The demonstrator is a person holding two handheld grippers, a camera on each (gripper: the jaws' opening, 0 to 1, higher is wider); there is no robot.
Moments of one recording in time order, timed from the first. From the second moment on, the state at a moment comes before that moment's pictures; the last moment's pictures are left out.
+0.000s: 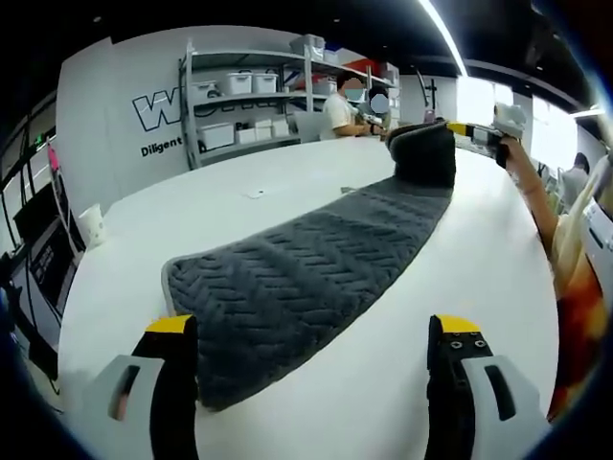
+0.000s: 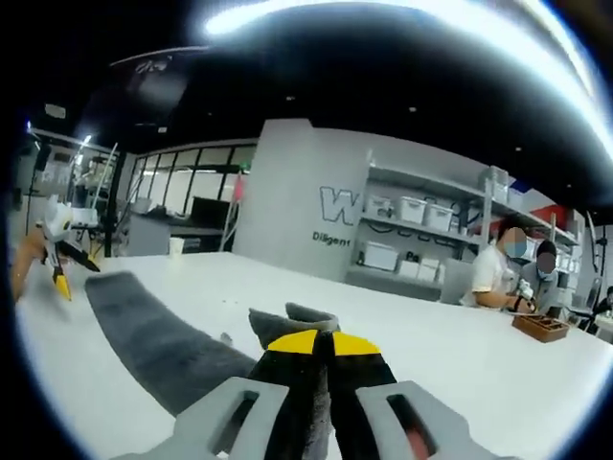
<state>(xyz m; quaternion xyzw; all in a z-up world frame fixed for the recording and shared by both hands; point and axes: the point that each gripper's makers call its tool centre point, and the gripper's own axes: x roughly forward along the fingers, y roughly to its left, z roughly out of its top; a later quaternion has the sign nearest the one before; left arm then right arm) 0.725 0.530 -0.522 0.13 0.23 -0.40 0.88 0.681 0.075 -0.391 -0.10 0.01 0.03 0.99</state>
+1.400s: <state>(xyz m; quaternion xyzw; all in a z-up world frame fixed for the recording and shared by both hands) 0.727 0.530 -0.529 0.13 0.24 -0.40 0.87 0.668 -0.084 -0.456 -0.04 0.07 -0.13 0.99</state>
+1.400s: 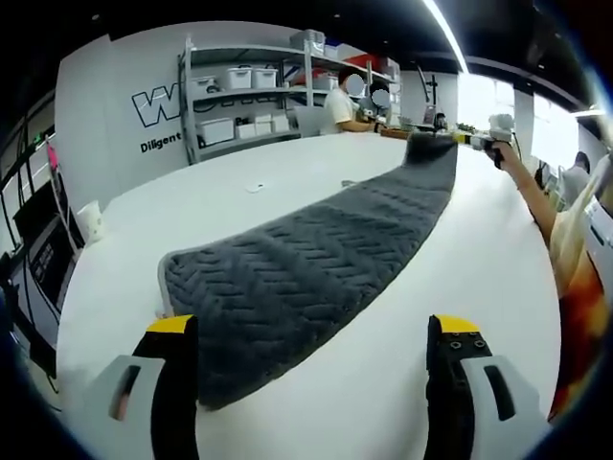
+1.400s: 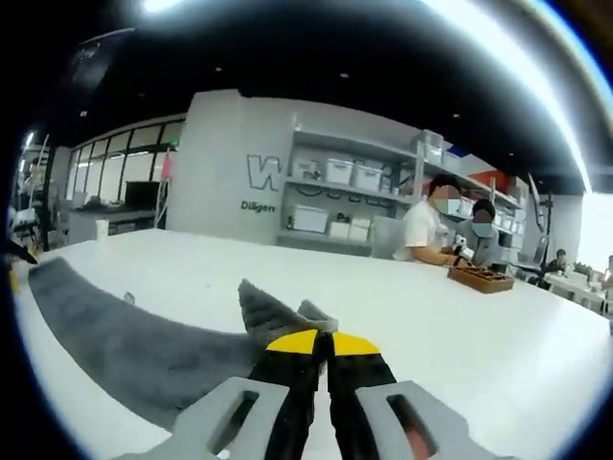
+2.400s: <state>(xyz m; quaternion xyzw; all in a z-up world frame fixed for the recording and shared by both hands) 0.726 0.528 -0.534 0.14 0.25 -0.40 0.87 0.649 -0.119 -0.551 -0.02 0.23 -0.16 0.96</state>
